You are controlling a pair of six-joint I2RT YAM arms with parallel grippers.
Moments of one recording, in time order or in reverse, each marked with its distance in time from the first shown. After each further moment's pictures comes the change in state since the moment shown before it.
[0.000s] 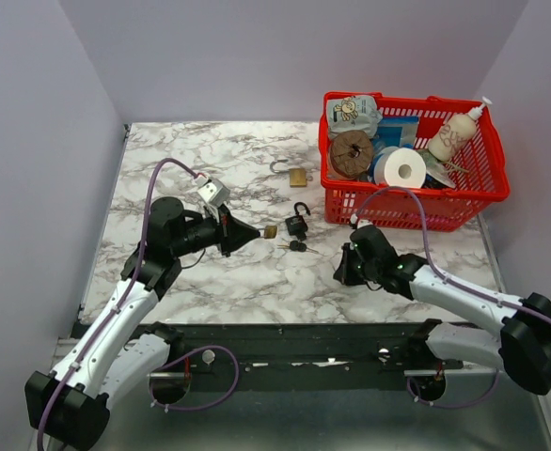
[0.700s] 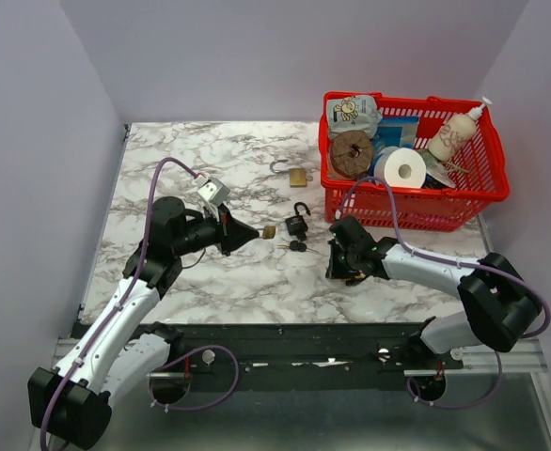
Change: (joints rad) left arm 0.016 0.021 -0.016 0.013 -0.003 -0.019; right arm 0.002 0.312 0.151 -0.016 0.013 0.034
